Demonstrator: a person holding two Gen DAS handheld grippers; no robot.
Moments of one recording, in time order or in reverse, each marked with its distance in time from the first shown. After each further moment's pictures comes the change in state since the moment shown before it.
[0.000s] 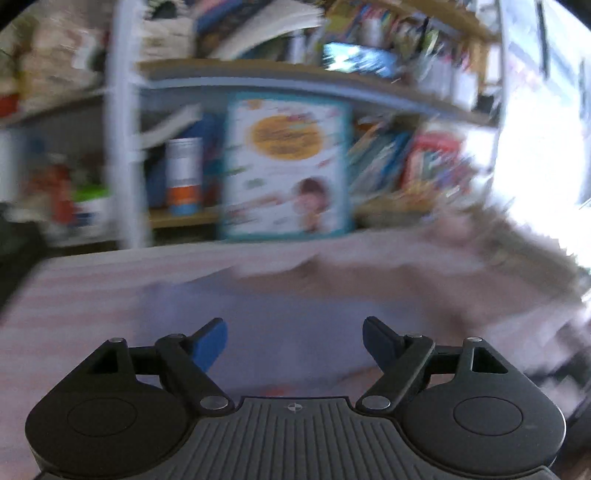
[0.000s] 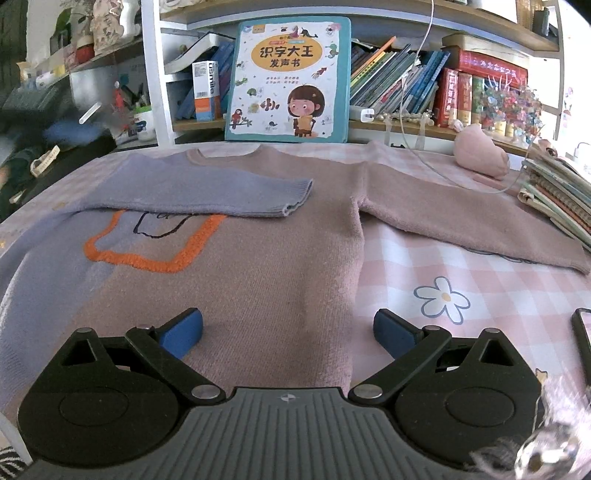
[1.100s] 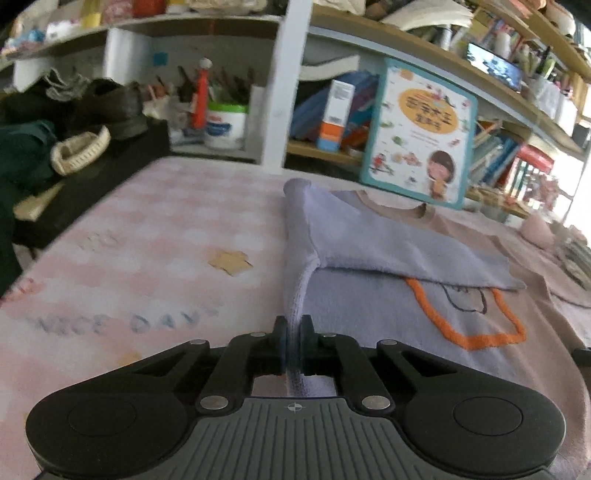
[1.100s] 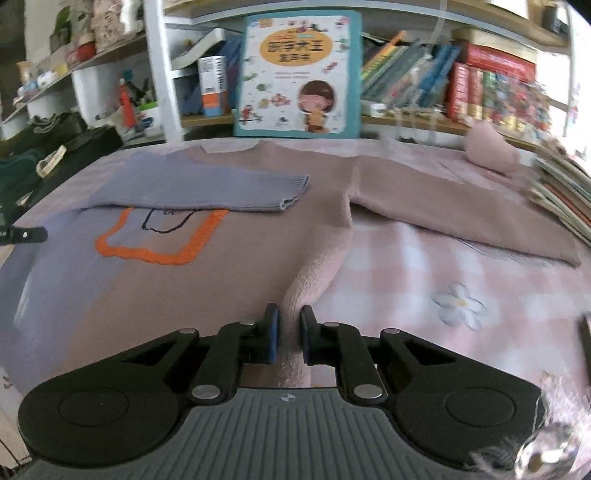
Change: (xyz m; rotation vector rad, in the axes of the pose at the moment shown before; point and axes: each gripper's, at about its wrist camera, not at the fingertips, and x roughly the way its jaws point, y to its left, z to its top) left arm -0.019 0.119 -0.079 -0.267 0.067 0.126; right arm 0.008 0.022 0.020 -0.008 0.047 0.046
